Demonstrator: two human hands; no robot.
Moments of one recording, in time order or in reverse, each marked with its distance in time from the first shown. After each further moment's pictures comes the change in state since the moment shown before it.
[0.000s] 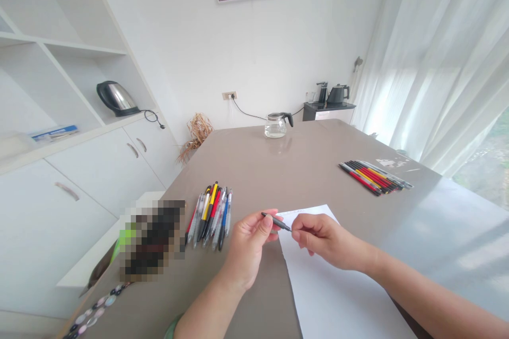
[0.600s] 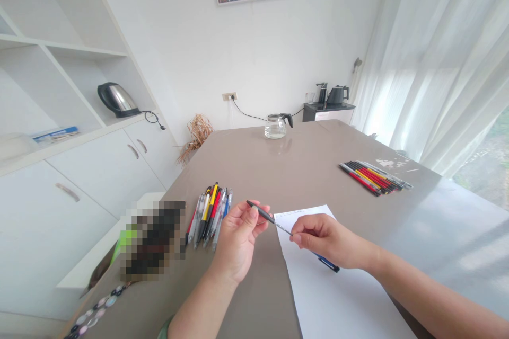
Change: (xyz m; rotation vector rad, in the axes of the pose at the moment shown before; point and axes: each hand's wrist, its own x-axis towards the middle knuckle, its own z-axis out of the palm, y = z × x) left_hand 0.008 0.005 -0.012 -0.197 0.014 0.079; right_hand -0.001 0.003 -0.003 0.114 -0.044 0.020
